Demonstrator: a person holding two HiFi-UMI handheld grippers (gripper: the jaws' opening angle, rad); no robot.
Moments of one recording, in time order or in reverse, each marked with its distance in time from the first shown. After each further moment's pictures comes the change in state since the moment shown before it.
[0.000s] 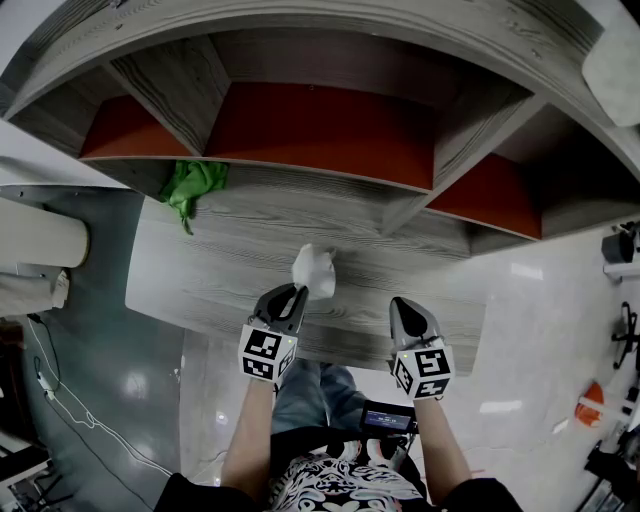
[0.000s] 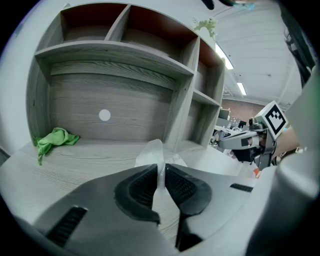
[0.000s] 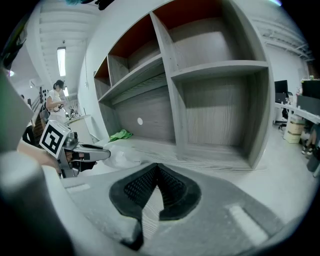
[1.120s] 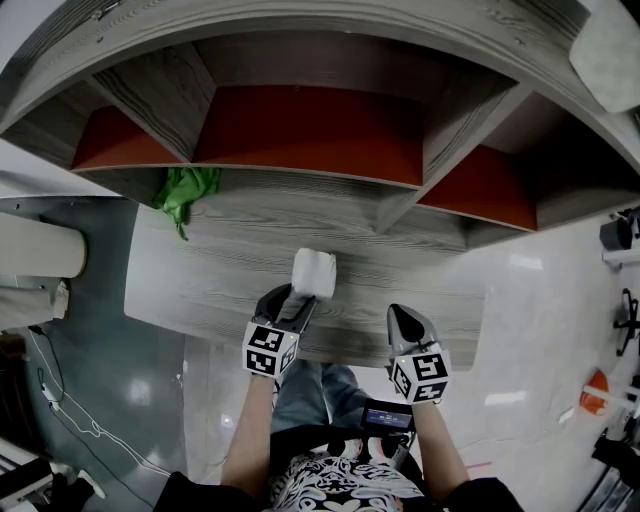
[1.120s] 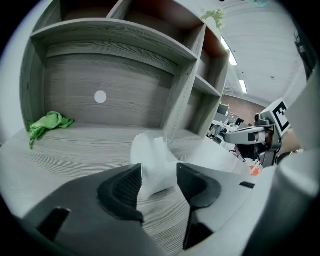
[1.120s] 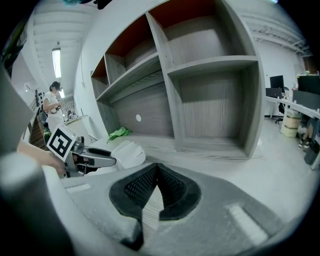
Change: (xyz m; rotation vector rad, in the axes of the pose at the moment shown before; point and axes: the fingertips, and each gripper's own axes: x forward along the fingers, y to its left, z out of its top) left arm 0.016 -0.003 -0.039 -0.041 0.132 -0.044; right arm -0.010 0.002 -0.021 0.047 0.029 -0.019
